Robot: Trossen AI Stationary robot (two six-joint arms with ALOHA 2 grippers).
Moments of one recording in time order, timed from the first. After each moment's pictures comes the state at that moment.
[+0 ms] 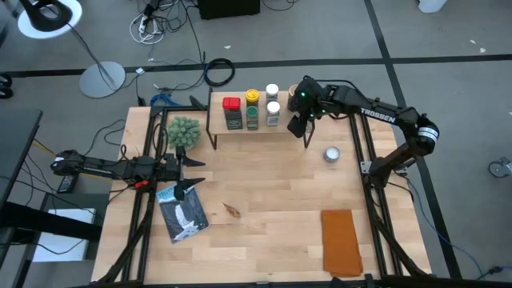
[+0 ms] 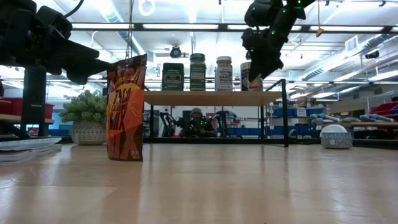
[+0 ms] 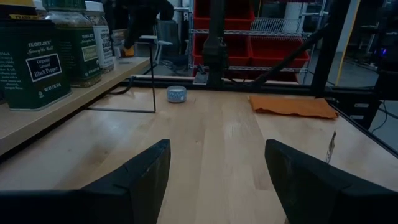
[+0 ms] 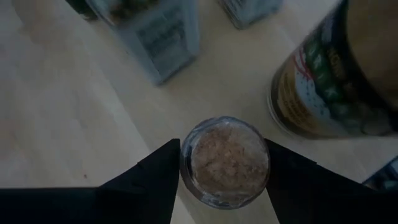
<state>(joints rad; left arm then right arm) -0.14 0.22 0.01 0.17 -0.21 -0.06 -0.53 1.49 1.33 -0.83 0.02 0.05</state>
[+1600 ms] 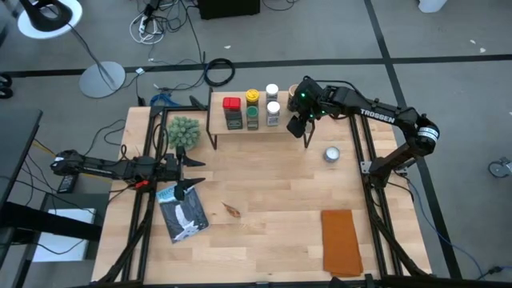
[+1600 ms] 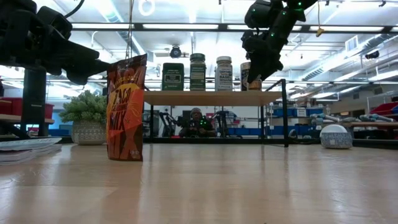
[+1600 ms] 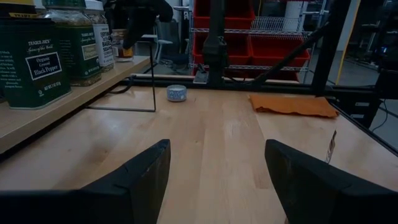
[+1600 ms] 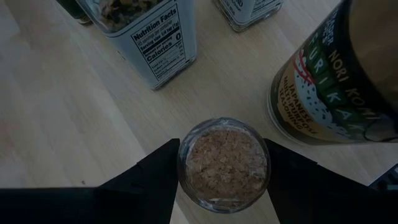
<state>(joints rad) -0.14 0.22 0.01 0.17 -0.21 -0.06 -0.53 1.49 1.30 -0.79 0.03 0.06</state>
